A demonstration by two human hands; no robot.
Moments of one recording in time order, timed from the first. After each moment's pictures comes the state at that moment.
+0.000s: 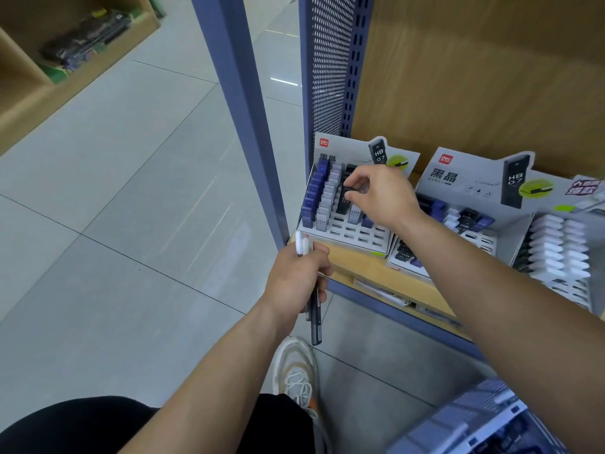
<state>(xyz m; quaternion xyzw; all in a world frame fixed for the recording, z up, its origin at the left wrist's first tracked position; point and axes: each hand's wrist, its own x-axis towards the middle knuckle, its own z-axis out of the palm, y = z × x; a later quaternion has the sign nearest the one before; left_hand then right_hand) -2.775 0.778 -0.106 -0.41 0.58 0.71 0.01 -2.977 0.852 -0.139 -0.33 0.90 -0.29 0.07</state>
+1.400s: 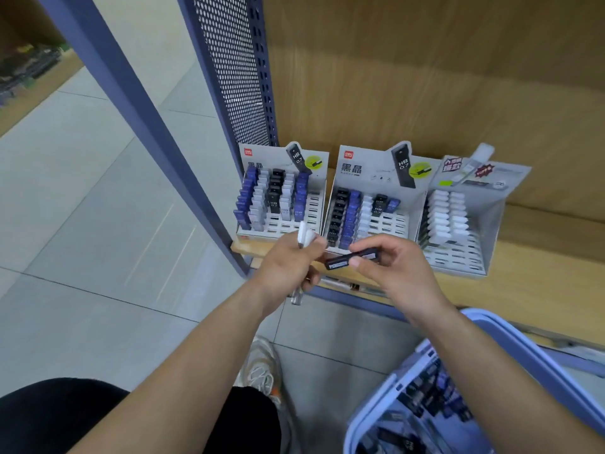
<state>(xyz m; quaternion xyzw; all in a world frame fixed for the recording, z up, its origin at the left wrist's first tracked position) -2.806 0.851 -0.086 -0.25 0.70 0.66 0.09 -2.859 1.028 -0.098 -0.10 0.75 -0.62 0.20</state>
